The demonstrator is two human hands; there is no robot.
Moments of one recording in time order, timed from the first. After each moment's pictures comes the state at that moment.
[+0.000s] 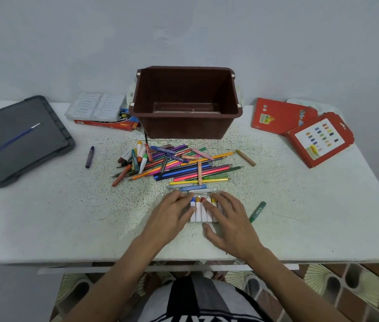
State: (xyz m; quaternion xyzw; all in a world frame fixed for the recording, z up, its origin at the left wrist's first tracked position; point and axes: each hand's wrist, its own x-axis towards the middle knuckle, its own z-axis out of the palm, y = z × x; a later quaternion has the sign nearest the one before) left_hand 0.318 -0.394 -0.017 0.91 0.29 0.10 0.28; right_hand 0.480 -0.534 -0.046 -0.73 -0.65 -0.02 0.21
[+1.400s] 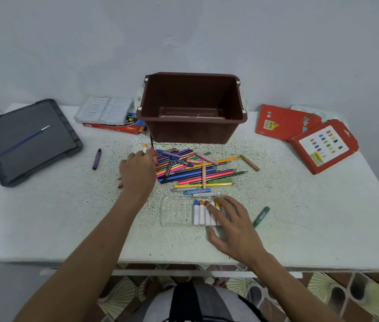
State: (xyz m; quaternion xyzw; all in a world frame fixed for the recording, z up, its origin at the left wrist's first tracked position) left_hand 0.331 -0.291 0.025 0.85 0.52 0.11 0.01; right_hand 0.480 -0.534 -0.047 -0.72 -0.66 -0.03 0.22
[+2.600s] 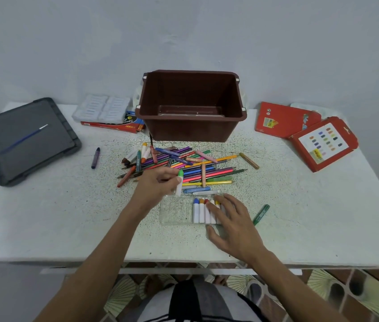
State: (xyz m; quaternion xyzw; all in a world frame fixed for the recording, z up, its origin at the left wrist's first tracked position) left_hand 0.319 -0.338 0.038 0.67 0.41 0.20 0.58; right_hand 0.481 -0.534 -0.048 -0.72 -0.66 -0.03 0.22
